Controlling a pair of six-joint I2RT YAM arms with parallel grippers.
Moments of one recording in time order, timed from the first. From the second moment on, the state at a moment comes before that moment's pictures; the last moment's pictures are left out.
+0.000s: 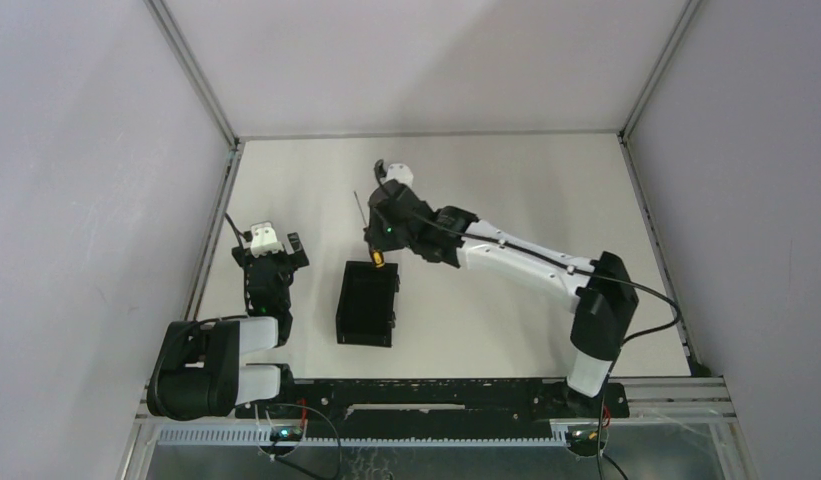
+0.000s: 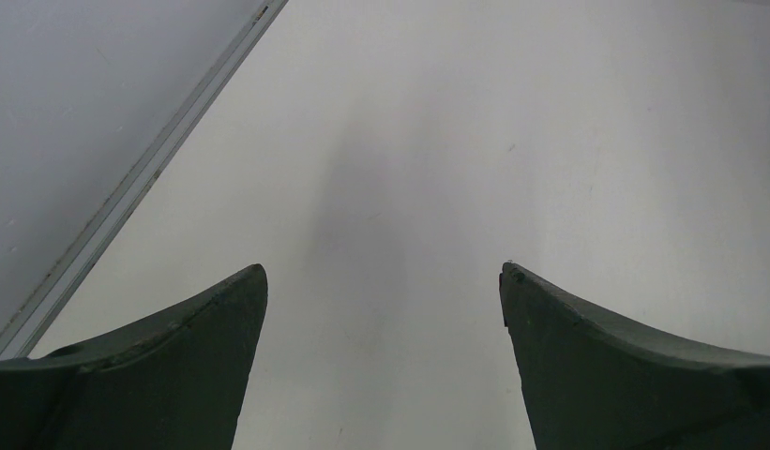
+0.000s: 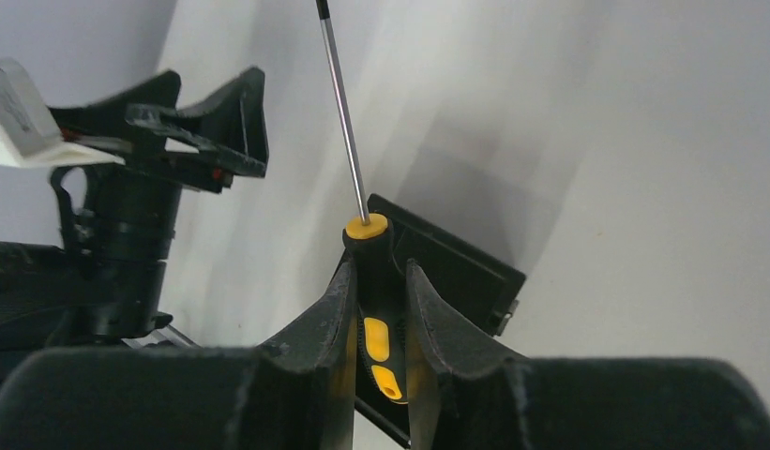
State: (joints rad) left arm -0.01 1.28 0.14 1.01 -0.28 -0.03; right arm 0.98 1.73 1.59 -0.51 0.23 0.66
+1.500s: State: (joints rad) left arm -0.01 1.28 0.14 1.01 -0.28 -0.03; right arm 1.10 1.98 1.51 -0.46 0.10 0.69
